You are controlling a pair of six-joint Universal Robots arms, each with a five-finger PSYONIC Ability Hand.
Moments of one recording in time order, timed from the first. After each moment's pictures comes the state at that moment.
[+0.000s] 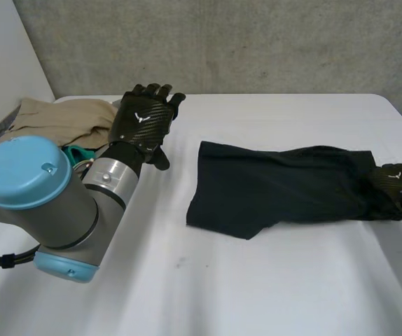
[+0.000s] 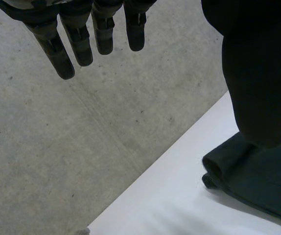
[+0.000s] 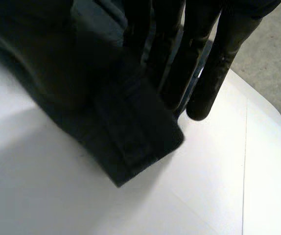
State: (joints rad) left arm 4.15 -1.95 -1.58 3.64 -1.54 3.48; right arm 1.41 -1.02 1.65 -0.19 1.12 2.51; left_hand 0.21 0.20 0.21 0.20 0.05; right_hand 0.79 1.02 1.00 1.00 0.77
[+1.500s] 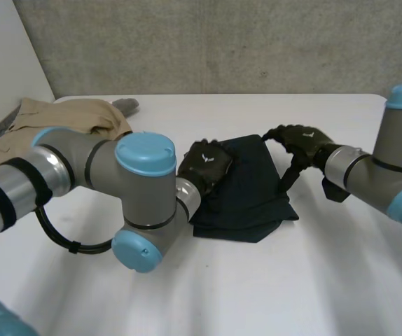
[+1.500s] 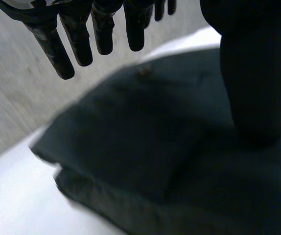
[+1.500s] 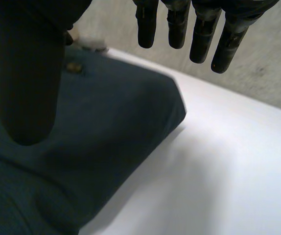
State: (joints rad) left arm 3.99 -2.42 -0.99 3.17 -1.55 3.38; right arm 1.83 -0.87 1.10 0.14 1.17 3.00; left_hand 0.21 0.20 0.21 0.20 0.05; right_hand 0.20 0.22 0.21 0.23 0.06
